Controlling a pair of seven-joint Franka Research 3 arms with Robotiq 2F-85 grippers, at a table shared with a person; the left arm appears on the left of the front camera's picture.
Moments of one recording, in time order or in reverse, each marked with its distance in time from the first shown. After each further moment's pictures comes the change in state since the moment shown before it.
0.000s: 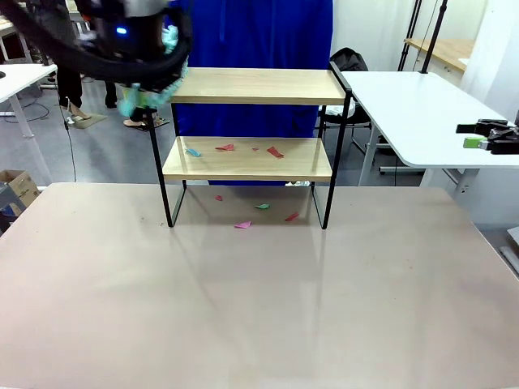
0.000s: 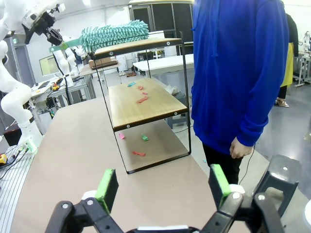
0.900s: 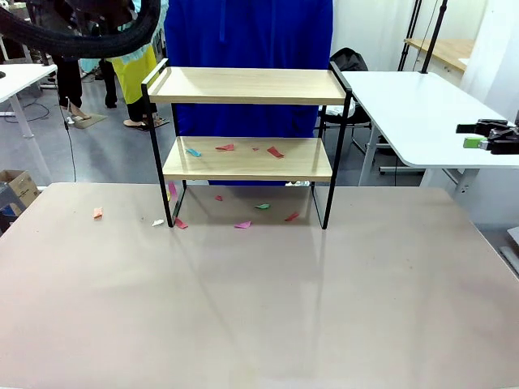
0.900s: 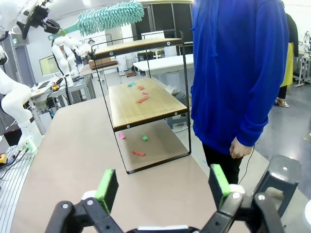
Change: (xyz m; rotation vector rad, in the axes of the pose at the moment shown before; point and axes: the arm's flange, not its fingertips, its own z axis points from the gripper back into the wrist) left arm -0.004 0.021 0.039 0.080 -0.191 -0.062; right arm 0.000 0.000 0.000 0.000 0.000 0.000
